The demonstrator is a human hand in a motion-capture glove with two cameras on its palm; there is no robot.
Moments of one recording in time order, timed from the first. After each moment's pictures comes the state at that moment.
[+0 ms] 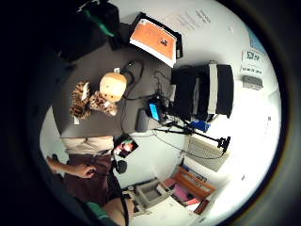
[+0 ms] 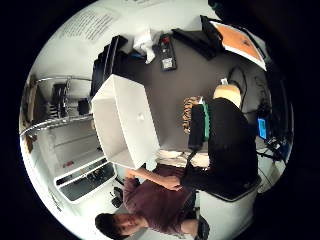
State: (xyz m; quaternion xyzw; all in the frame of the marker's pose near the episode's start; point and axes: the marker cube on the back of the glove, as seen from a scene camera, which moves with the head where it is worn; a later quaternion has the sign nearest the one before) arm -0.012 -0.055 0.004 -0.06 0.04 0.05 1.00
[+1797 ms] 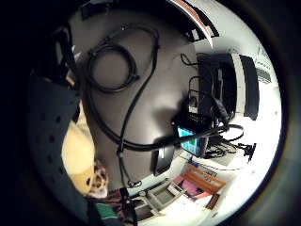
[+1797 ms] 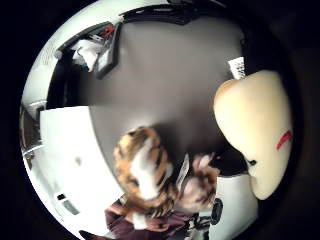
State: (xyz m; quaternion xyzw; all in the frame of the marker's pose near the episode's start) arm 0.065 -0.120 0.258 -0.06 0.03 0.10 0.99
